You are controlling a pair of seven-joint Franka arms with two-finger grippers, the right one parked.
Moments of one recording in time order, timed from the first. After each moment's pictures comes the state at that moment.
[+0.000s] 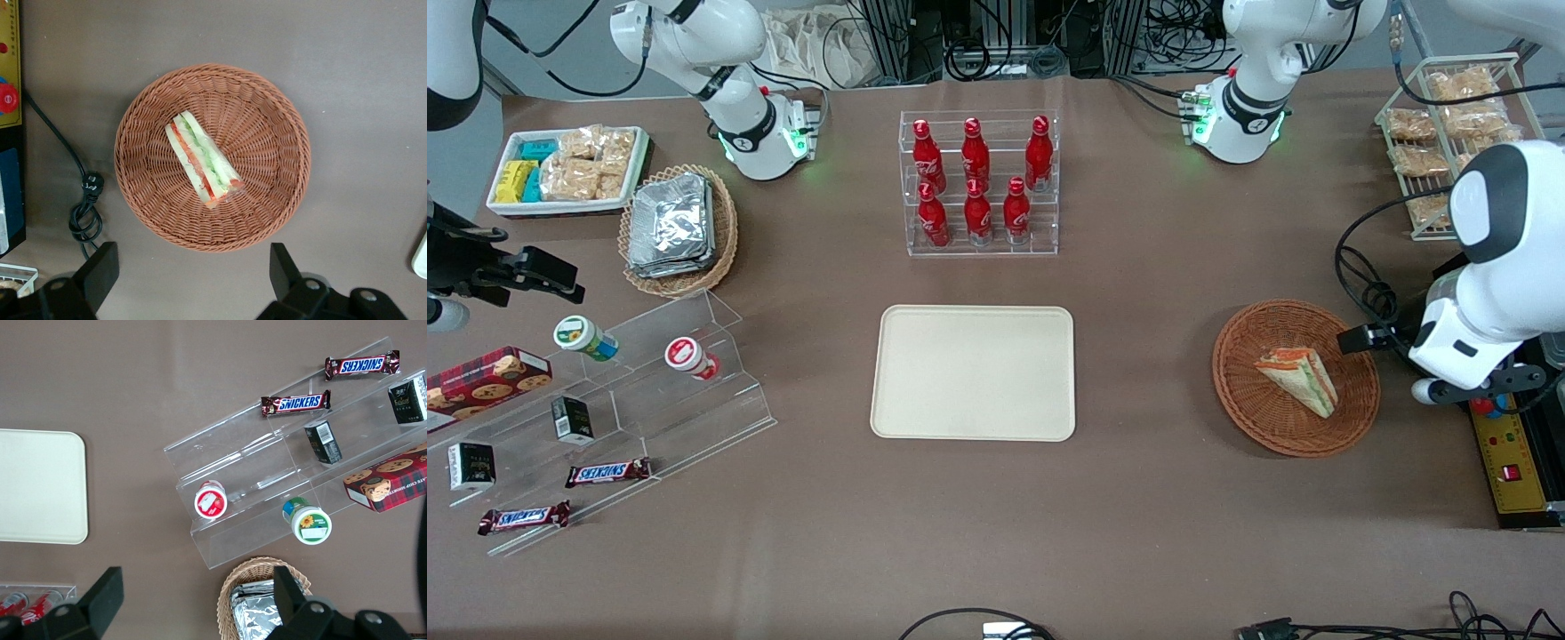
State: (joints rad) arm -0.10 0.24 0.09 -1.67 0.01 1.76 -0.17
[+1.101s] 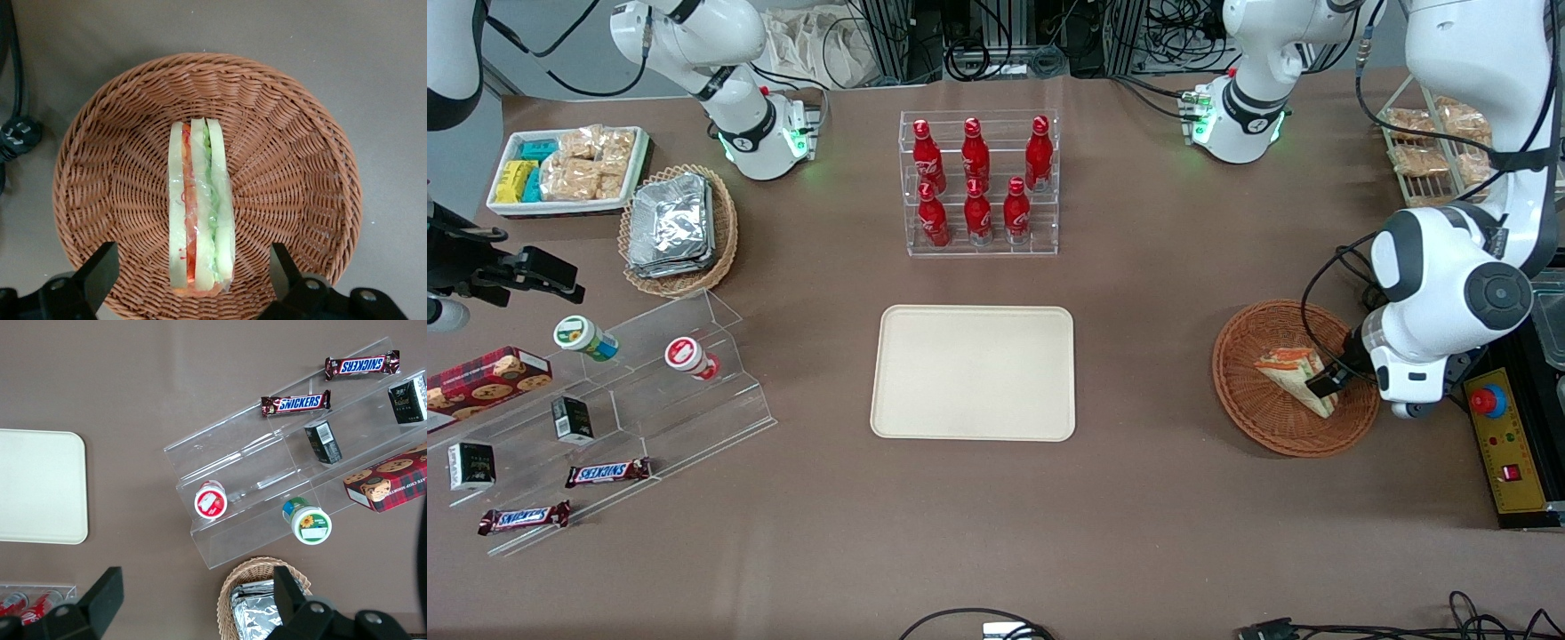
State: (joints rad) arm -0.08 0.29 0.10 -2.00 -0.03 2.22 -0.71
